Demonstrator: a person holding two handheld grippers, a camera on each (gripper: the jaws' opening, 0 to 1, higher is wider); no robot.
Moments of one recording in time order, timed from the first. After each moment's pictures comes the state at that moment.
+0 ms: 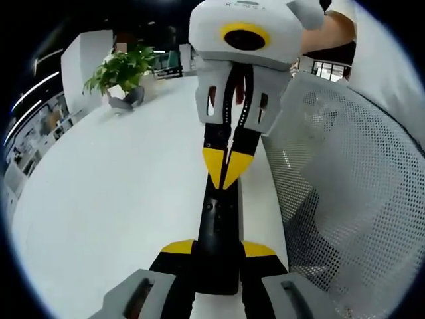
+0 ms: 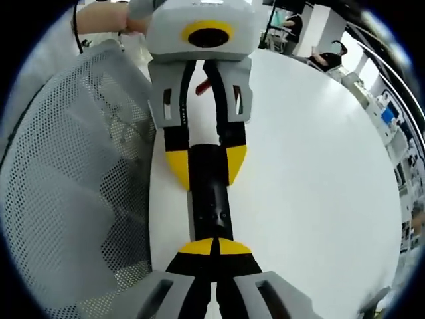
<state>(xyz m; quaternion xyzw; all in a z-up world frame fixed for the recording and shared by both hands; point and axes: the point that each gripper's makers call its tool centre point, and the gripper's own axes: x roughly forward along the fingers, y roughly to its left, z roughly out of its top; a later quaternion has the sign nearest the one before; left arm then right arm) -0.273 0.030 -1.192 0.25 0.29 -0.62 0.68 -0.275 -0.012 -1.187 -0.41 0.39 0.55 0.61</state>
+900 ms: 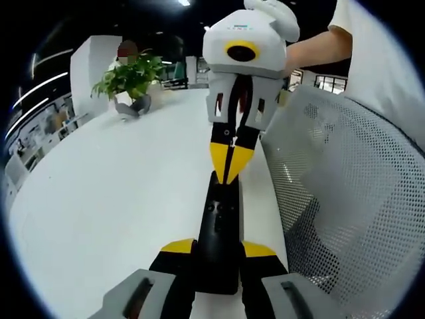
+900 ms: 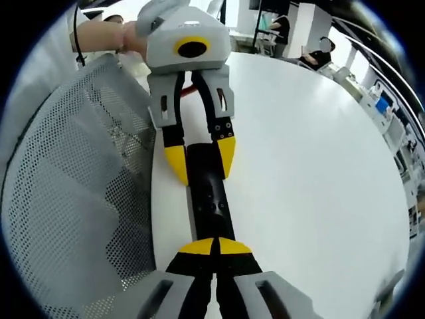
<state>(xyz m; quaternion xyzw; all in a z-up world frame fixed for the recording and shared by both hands) -0.273 0.030 -1.191 0.22 0.27 -0.62 0.70 -0.276 -0.025 -1.184 -0.36 0.38 0.57 0.64</state>
